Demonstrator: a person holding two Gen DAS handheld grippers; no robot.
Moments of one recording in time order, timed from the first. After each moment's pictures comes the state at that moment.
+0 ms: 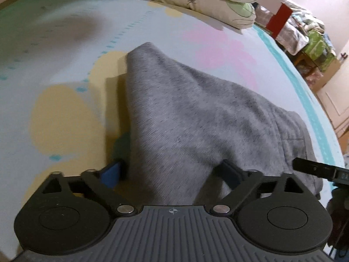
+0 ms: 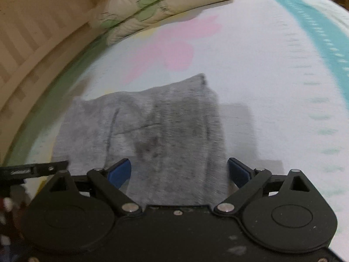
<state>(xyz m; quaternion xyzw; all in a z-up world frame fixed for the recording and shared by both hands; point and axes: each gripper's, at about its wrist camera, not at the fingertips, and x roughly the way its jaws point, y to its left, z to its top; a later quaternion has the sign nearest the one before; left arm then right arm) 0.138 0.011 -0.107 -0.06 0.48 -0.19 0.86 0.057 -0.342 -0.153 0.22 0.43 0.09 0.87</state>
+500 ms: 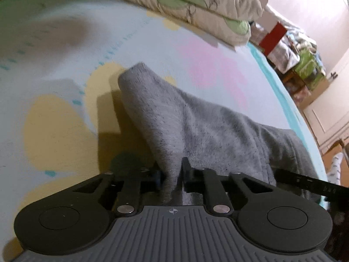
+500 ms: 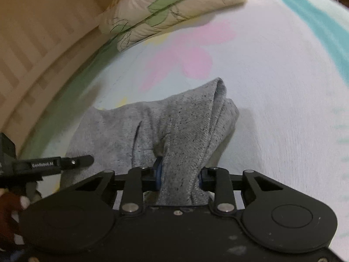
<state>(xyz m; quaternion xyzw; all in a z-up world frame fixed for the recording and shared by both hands) 0.135 0.039 -0.094 -0.12 0.45 -0.20 0.86 0.078 -0.320 -0.128 0.21 0.42 0.10 0.88</state>
